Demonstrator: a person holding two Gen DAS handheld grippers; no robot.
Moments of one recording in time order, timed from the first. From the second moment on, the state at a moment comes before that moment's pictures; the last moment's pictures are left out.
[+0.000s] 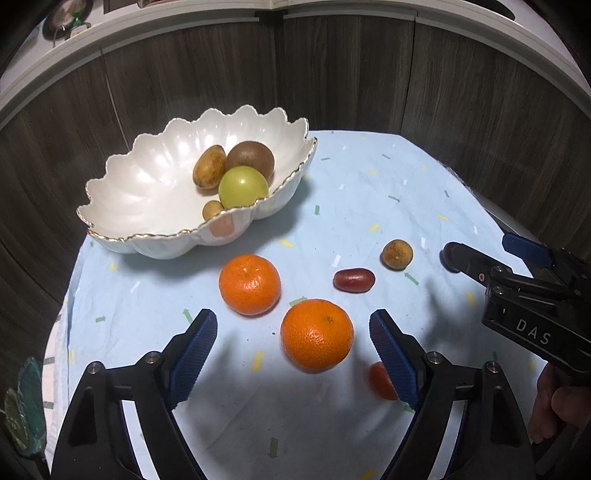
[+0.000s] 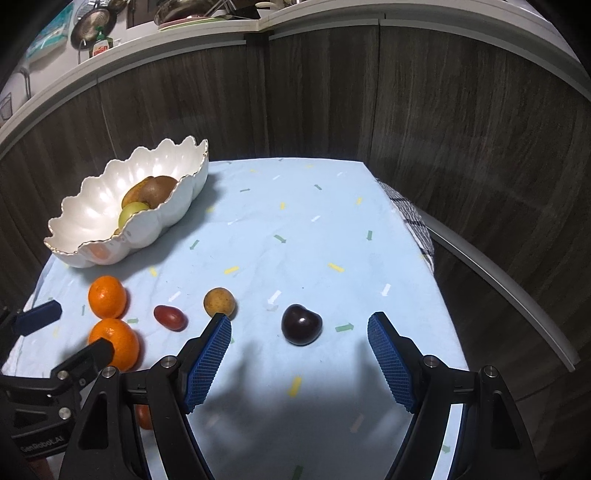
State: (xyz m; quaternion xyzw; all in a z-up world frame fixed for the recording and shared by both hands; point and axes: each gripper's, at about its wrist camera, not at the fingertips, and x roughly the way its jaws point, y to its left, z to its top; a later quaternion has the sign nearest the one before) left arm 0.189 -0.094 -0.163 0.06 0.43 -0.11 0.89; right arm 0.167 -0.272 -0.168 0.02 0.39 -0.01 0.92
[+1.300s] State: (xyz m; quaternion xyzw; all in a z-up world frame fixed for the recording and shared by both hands) left arm 0.197 -0.100 -0.192 0.03 0.47 -0.15 0.87; right arm 0.221 -0.226 -0.205 0.00 0.43 0.08 0.90
